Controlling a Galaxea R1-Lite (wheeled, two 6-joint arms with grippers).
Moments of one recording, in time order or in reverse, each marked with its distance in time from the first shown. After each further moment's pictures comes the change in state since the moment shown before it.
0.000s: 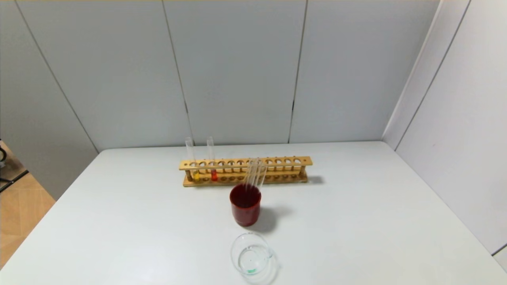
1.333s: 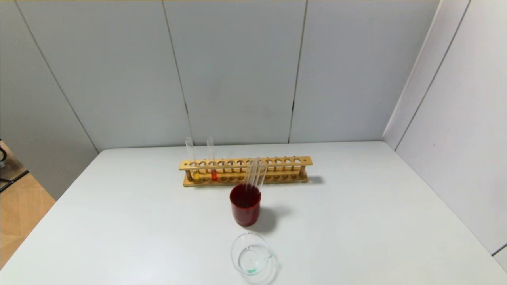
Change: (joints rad) left arm -0.003 0.383 -0.522 0.069 -0.311 -0.012; right arm 0.000 0.000 0.000 0.000 0.000 0.000
